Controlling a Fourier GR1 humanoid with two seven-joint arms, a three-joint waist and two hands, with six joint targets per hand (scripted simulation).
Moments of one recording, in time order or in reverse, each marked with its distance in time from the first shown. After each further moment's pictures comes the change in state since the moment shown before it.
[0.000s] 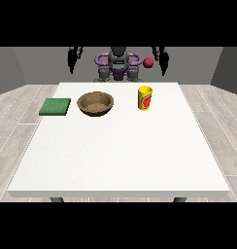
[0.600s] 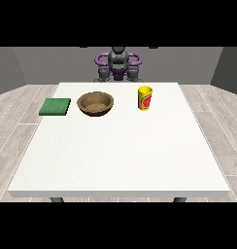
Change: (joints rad) left arm 0.011 -0.057 -0.009 -0.180 0.096 0.070 0.316; right arm 0.058 0.053 0.003 -0.191 -0.108 -0.037 0.302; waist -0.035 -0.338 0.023
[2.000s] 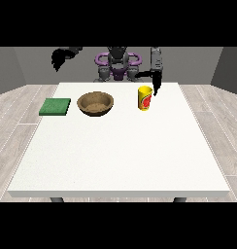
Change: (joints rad) left arm -0.261 0.030 0.114 0.397 -0.086 -0.001 -0.597; right arm -0.187 -0.076 -0.187 -0.016 -0.151 0.135 -0.249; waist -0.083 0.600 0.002
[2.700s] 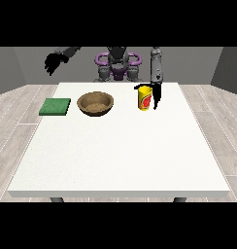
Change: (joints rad) left arm -0.169 0.035 0.084 0.477 0.002 -0.019 -0.263; right arm -0.019 -0.049 -0.070 0.158 -0.033 0.082 -0.093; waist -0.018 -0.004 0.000
